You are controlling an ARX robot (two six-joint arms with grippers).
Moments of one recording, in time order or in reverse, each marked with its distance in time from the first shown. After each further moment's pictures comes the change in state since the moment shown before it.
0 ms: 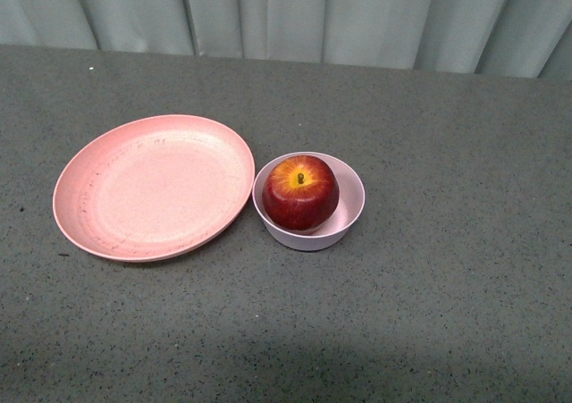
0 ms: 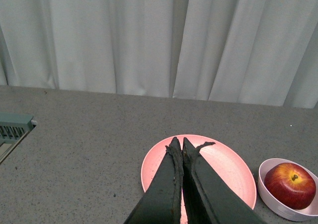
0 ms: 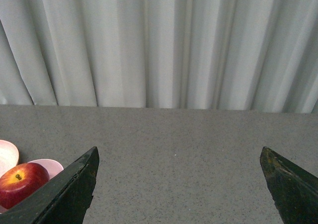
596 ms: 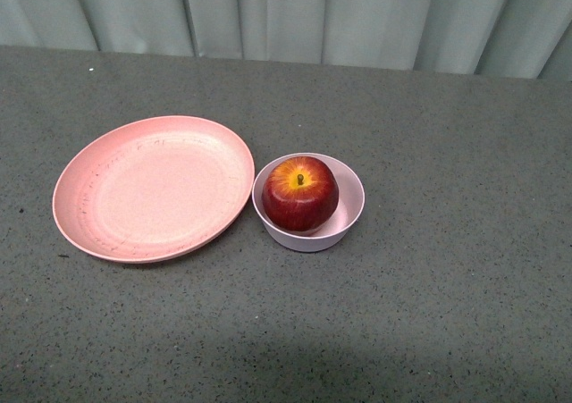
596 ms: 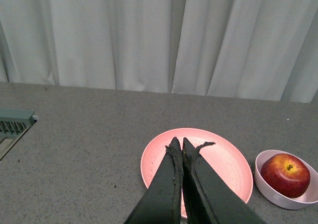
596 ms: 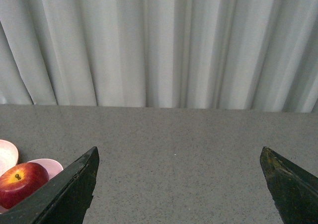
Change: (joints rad) left arm 0.000 -0.239 0.000 -0.248 0.002 -0.001; right arm 0.000 0.000 0.000 0.000 0.000 0.000
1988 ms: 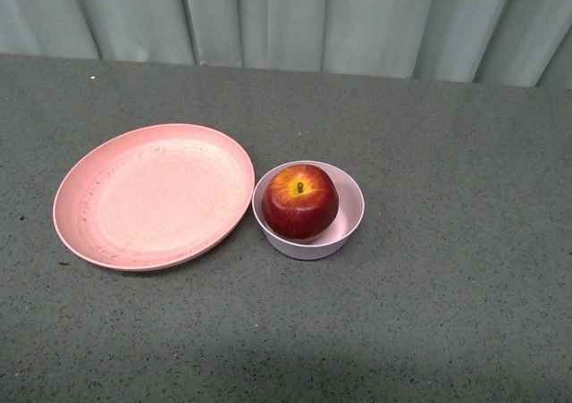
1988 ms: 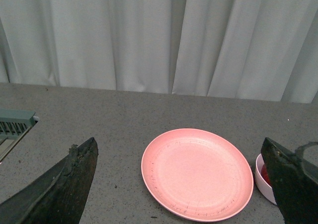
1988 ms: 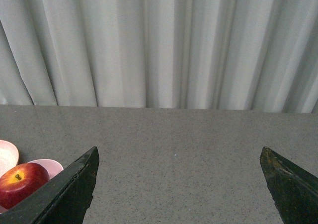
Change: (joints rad) left arm 0.000 -0.001 0.000 0.000 0.000 0.003; right arm 0.000 0.000 0.000 0.000 0.000 0.000
